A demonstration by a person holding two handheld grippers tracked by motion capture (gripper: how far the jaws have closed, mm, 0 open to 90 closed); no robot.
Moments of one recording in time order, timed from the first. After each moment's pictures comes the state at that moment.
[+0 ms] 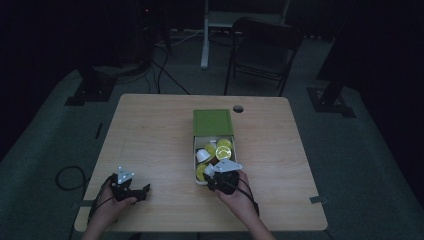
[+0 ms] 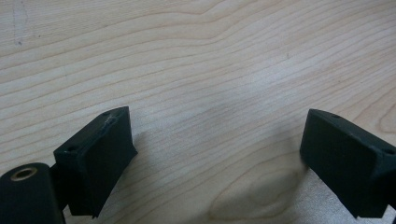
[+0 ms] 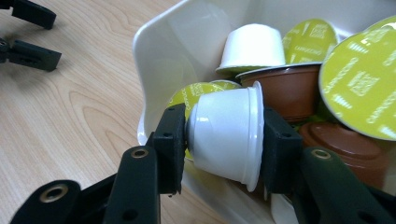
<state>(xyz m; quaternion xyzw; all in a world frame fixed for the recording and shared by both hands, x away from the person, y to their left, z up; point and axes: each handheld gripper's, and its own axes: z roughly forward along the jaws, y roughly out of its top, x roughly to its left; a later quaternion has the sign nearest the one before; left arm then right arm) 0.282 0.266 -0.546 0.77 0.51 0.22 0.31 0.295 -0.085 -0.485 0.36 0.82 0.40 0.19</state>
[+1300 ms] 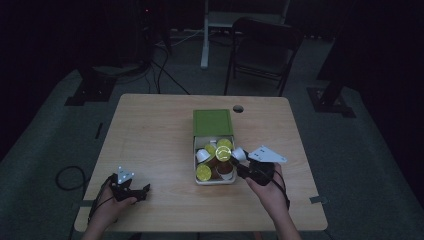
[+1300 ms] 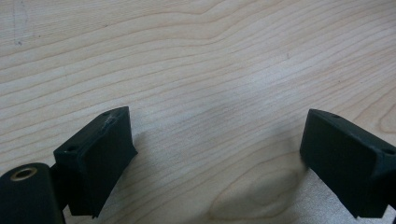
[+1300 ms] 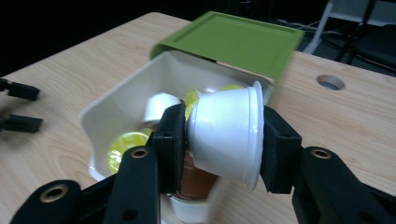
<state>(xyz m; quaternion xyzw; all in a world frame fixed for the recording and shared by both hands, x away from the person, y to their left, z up) 0.282 0.266 -0.546 0.77 0.51 0.22 0.31 0.293 -0.166 -0.427 0.40 0.75 0.47 0.24</state>
